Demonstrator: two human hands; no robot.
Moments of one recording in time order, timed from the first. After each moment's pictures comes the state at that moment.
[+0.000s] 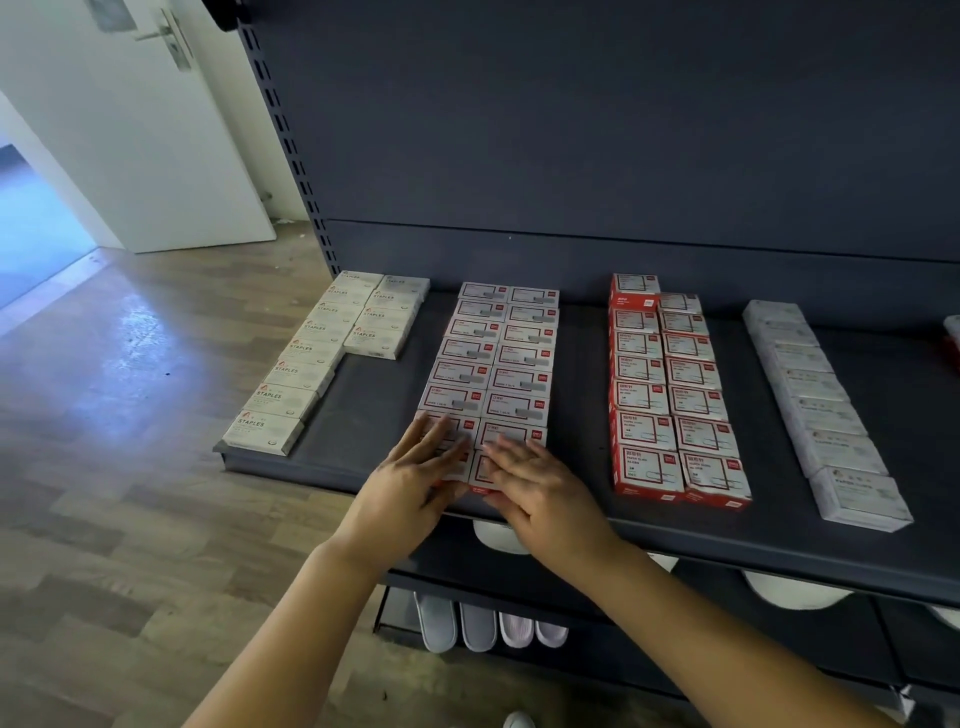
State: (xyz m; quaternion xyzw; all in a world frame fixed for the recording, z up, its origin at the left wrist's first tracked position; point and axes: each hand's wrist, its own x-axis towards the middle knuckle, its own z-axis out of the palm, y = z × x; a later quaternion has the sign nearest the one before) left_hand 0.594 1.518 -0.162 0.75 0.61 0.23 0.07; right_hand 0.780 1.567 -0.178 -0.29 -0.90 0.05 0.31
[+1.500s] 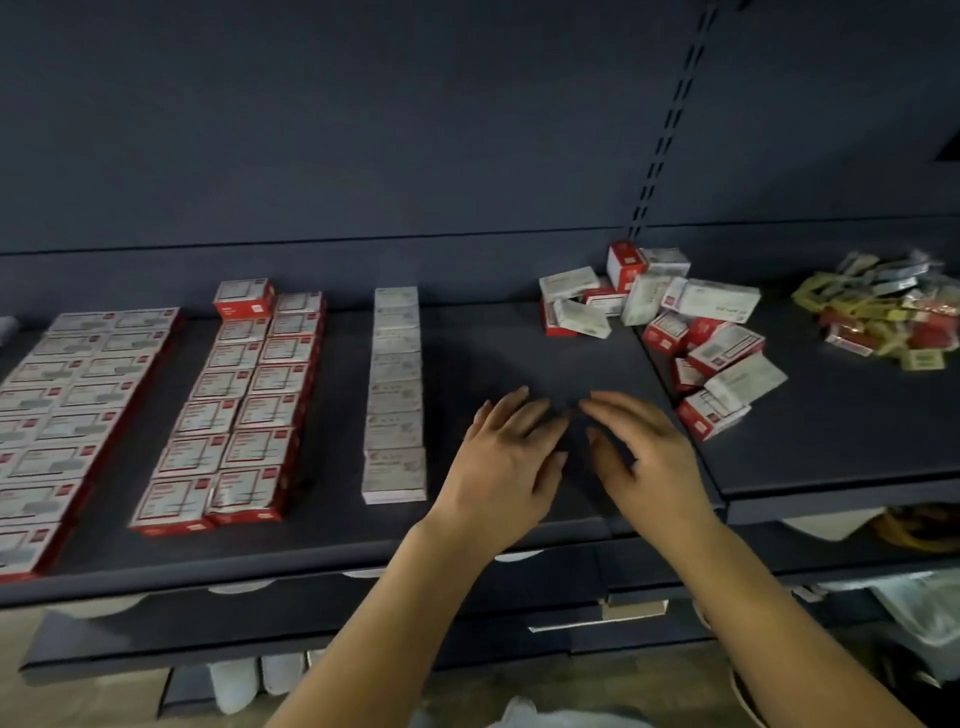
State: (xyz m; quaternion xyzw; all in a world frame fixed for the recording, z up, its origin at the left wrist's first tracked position) left_hand 1.054 1.606 -0.122 0.85 0.45 0.28 0.06; right_hand 1.221 1.600 -0.127 -0.54 -0.74 0.04 0.40
